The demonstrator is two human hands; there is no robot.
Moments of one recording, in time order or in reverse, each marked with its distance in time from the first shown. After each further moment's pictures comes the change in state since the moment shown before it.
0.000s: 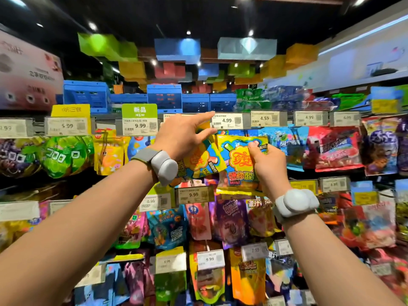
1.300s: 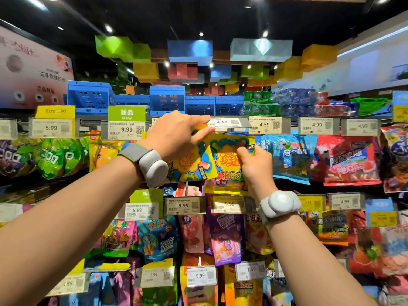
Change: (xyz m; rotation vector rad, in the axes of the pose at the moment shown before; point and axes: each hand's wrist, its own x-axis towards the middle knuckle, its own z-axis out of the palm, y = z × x) left_hand 0.023 0.010 0.003 0.125 -0.077 0.024; right_hand 0.027 -0.004 0.021 0.091 -0.066 -0.008
